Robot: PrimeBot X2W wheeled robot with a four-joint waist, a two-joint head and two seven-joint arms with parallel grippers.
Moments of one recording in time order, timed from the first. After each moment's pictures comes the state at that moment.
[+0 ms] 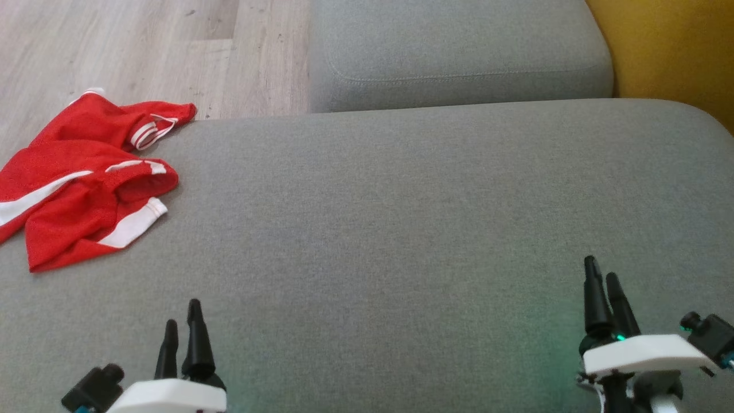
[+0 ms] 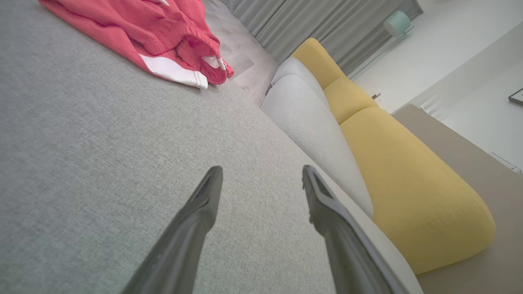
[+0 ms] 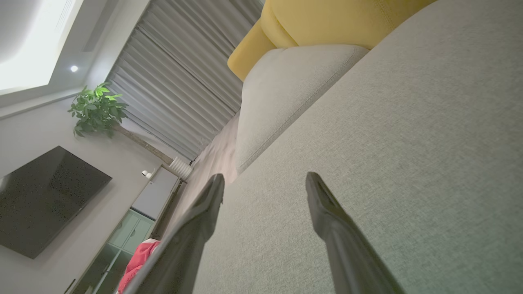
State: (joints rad) left arm 0.07 0.05 -0.08 0.24 -0.87 -0.09 -0.07; right arm 0.04 -0.04 0.02 0.23 0.84 0.12 -0.06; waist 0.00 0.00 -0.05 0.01
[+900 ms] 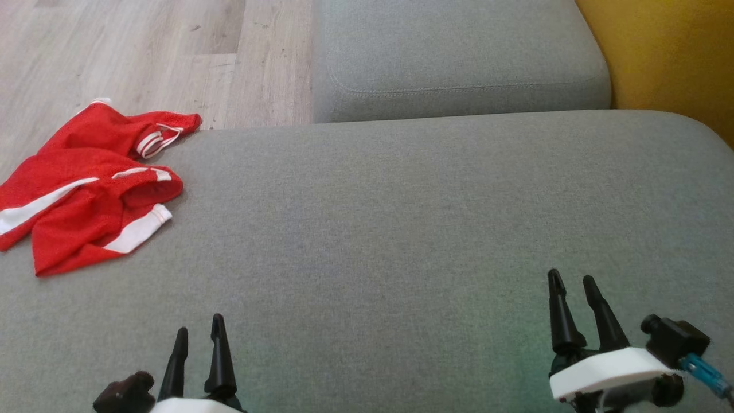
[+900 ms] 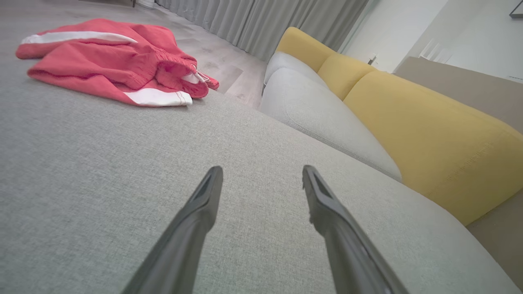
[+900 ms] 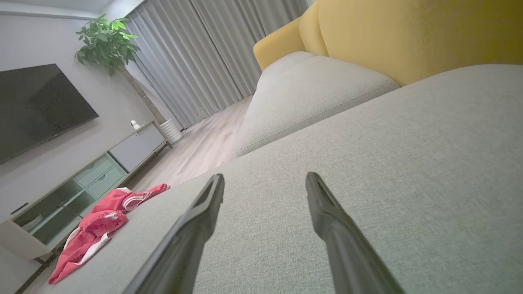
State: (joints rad) left arm 0.11 0.05 -0.13 0.25 -0.58 -0.07 -0.14; right arm 0.08 -0.04 0.09 0.23 0.50 0.12 -0.13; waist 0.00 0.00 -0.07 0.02
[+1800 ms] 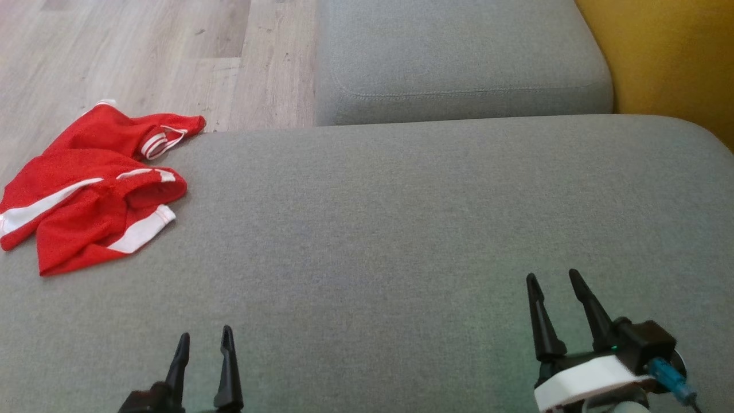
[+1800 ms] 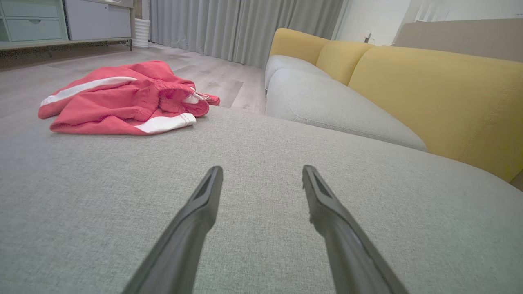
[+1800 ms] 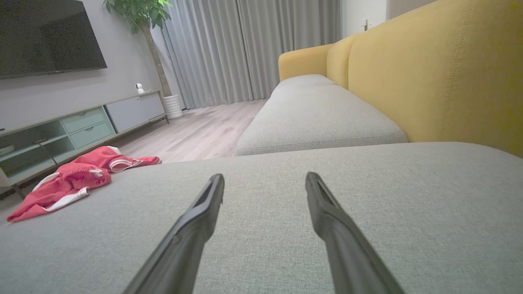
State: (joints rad) left arm 0.13 0.06 -0.13 0.27 -0.34 -0.03 -0.21; right arm 0.08 -0.04 0.11 0.22 0.19 0.12 -0.21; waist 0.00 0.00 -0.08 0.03
